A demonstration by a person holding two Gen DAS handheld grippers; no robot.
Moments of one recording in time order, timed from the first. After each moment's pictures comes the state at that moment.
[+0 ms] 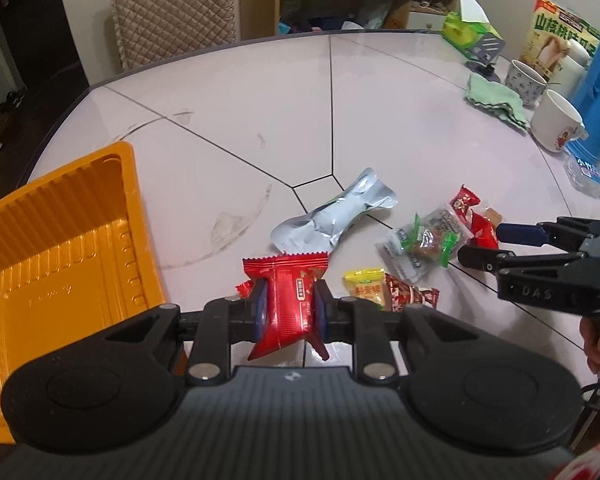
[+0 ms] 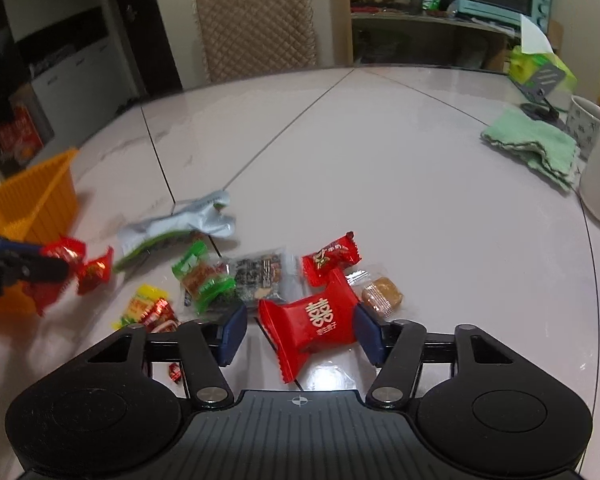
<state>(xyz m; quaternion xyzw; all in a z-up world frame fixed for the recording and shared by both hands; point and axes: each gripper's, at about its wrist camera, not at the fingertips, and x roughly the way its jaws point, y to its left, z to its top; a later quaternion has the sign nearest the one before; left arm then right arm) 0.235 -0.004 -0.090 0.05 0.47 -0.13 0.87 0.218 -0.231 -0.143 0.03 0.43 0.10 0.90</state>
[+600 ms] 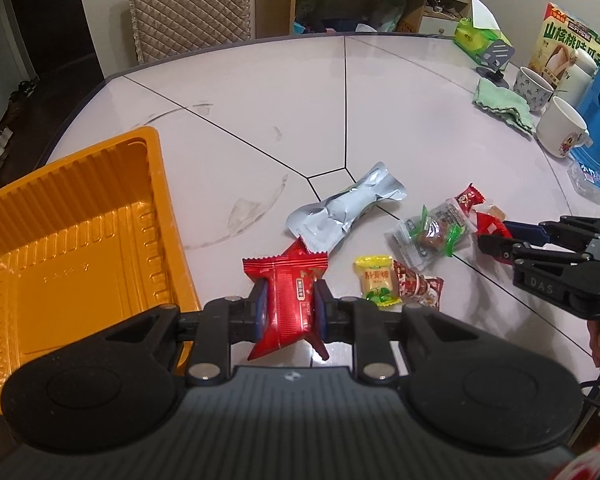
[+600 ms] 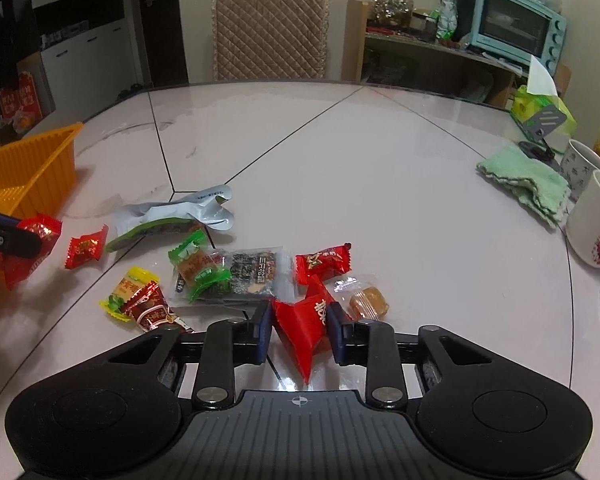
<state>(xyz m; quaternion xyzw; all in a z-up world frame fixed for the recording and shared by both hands) 0.218 0.007 -0.085 0.04 0.47 -0.11 0.88 0.205 -0.227 -0.139 -0.03 0.41 0.10 0.91</state>
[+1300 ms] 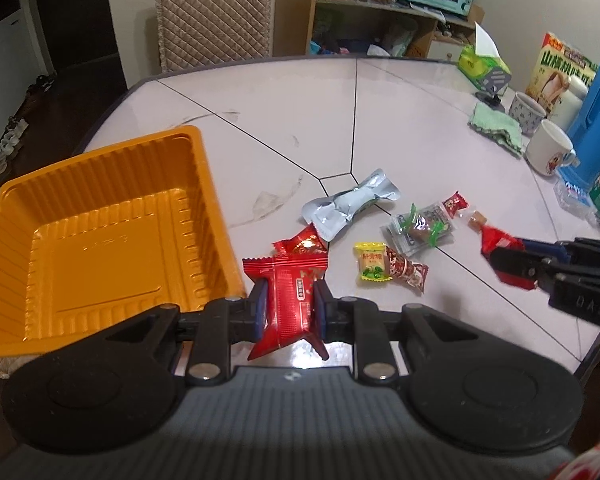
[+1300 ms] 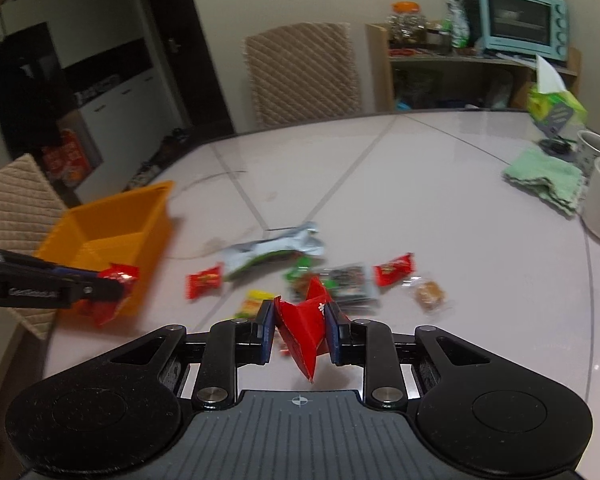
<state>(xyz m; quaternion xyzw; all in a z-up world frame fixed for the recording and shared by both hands) 0.166 0.034 -0.048 0.01 0.45 -0.09 0.89 0.143 -0.207 -0.071 0.06 0.38 0.17 0.91</state>
